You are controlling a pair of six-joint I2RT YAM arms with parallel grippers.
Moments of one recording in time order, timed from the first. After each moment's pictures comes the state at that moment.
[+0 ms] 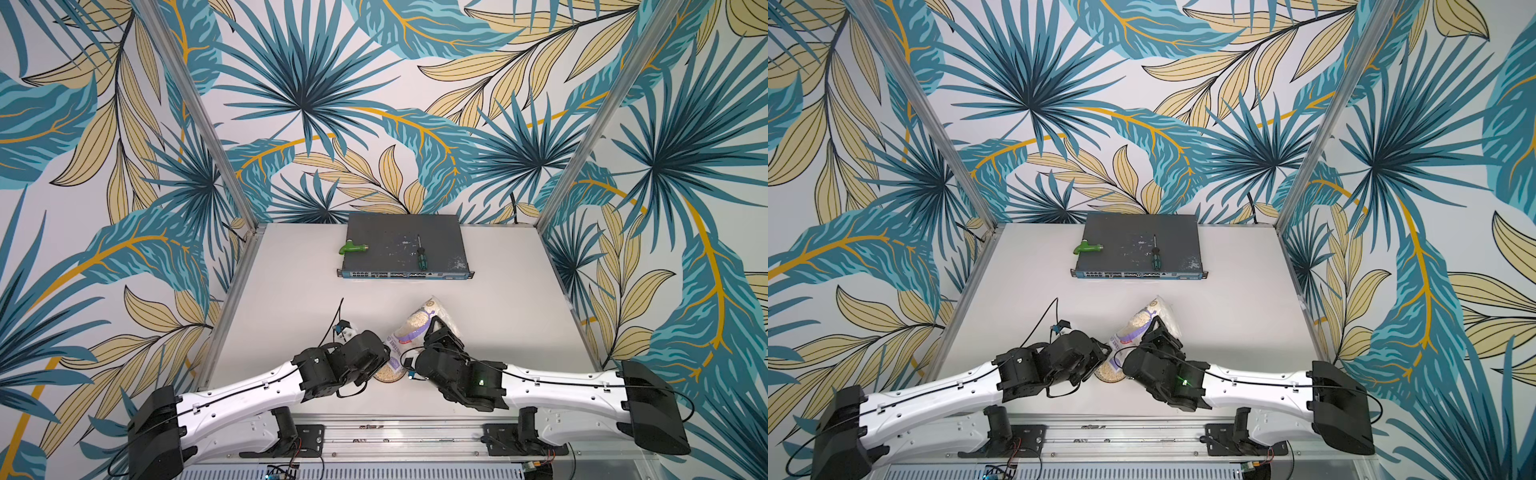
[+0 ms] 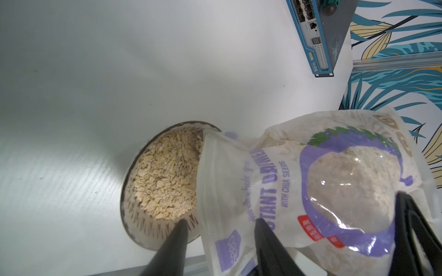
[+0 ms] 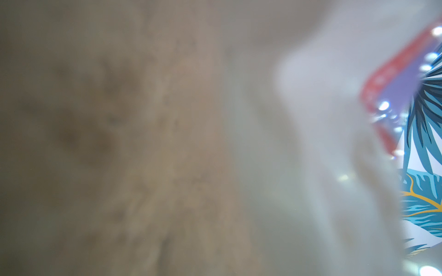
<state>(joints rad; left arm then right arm) -1.05 1.05 0.67 -0.45 -0.18 -1.63 1.38 1.22 0.67 -0.20 1.14 -1.49</state>
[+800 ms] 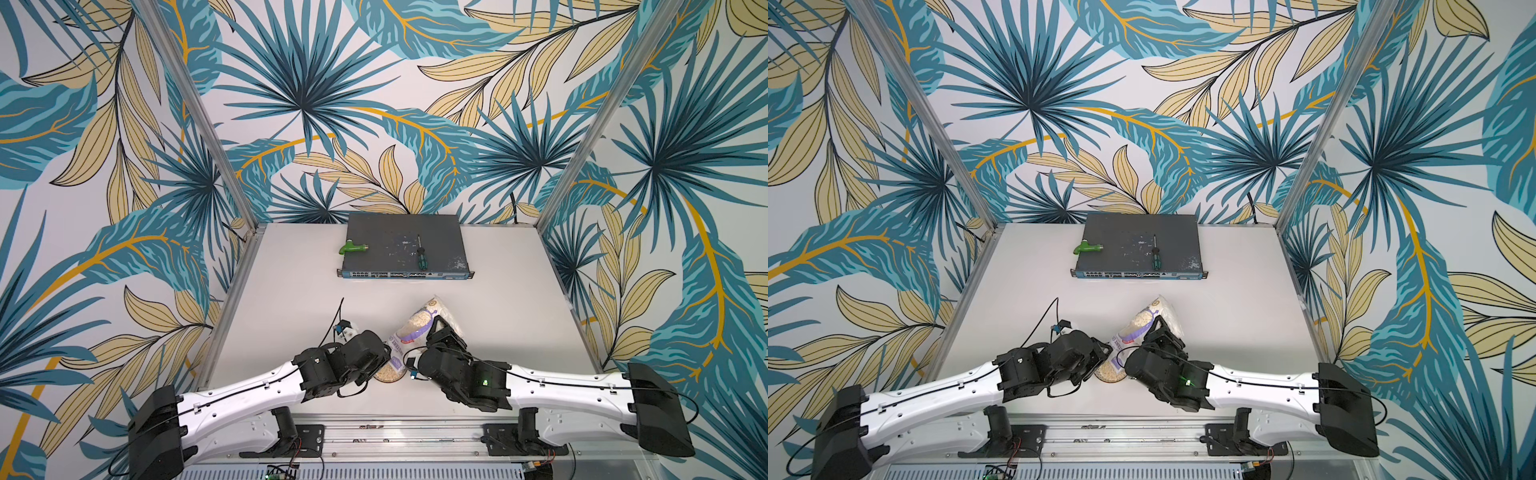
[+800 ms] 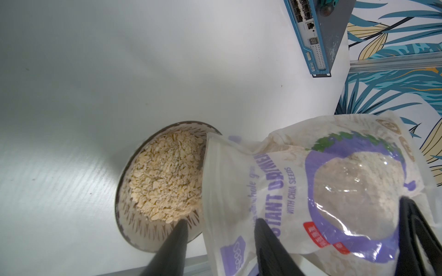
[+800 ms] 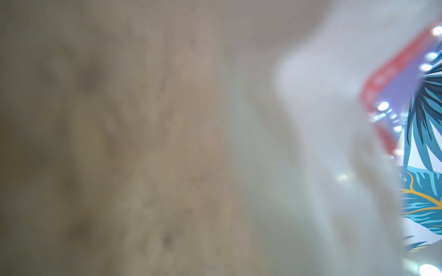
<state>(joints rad) -1.05 1.05 0.67 -0.44 -0.18 -1.63 1.38 1.19 0.67 -0.24 1.14 -1.48</state>
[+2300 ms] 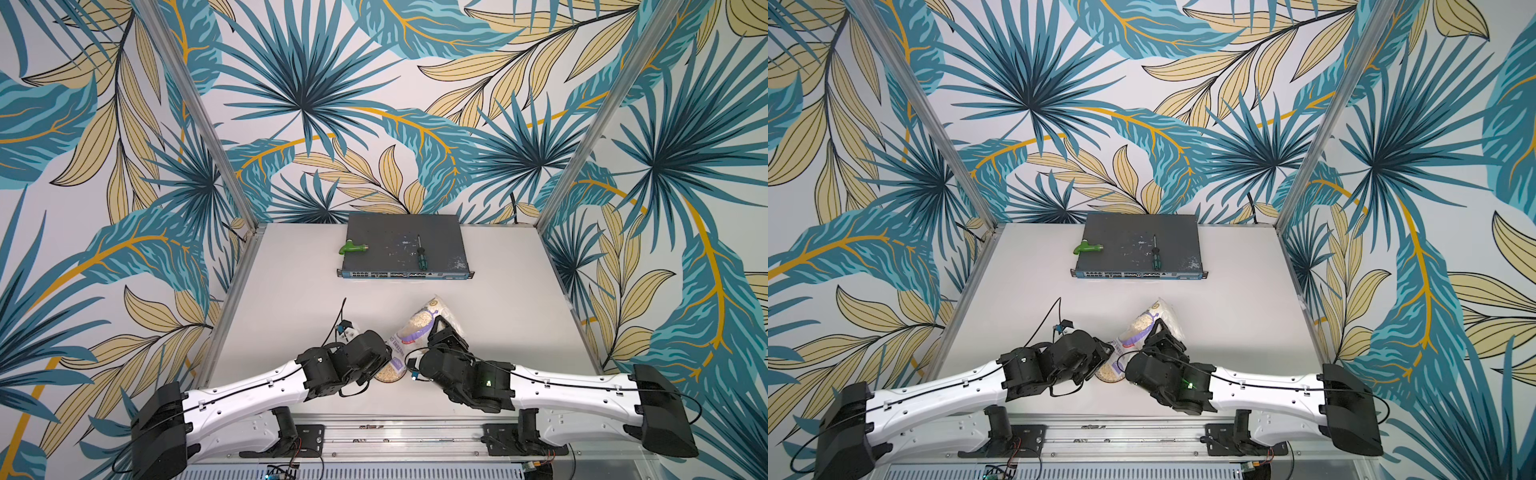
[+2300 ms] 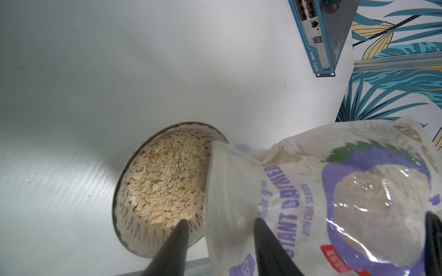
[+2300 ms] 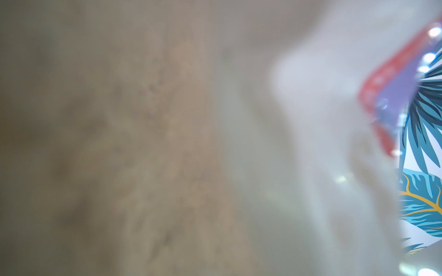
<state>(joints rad) -1.05 1.07 0.67 -0.42 -0.18 -1.63 1.40 1.17 0.69 -0.29 1.15 -1.47</state>
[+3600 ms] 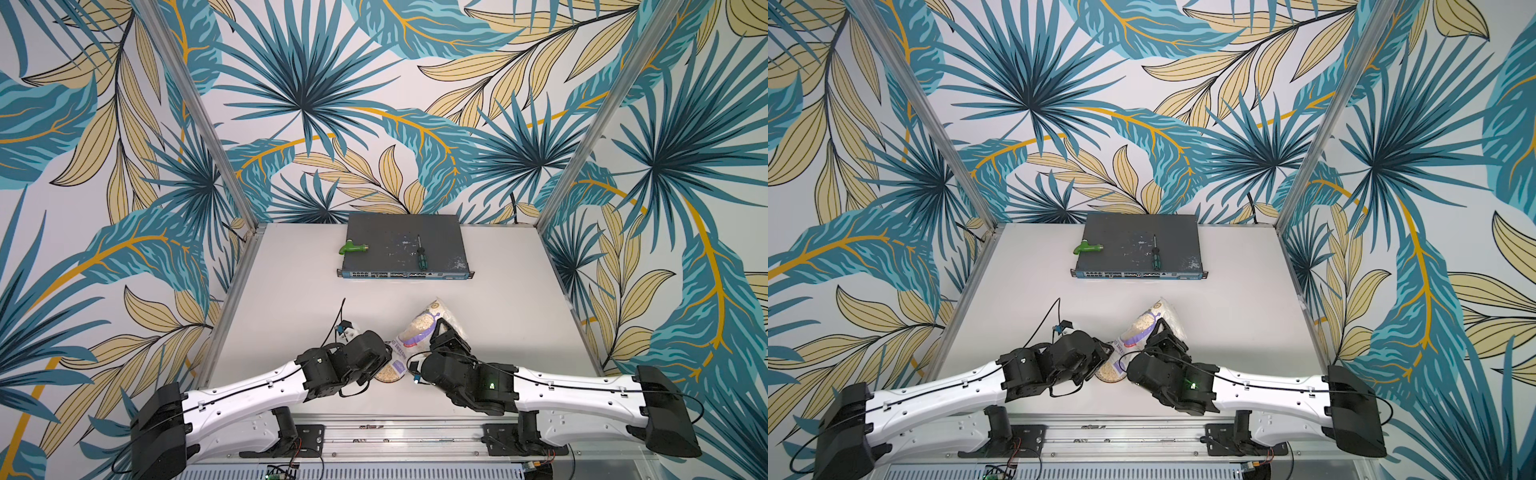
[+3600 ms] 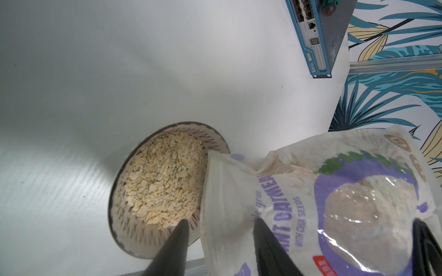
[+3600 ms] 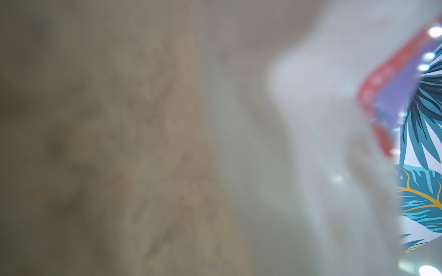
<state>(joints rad) -1.05 1.07 0.66 -0.41 -0.18 -1.64 1.42 1.14 0.69 -0.35 1.16 -1.43</state>
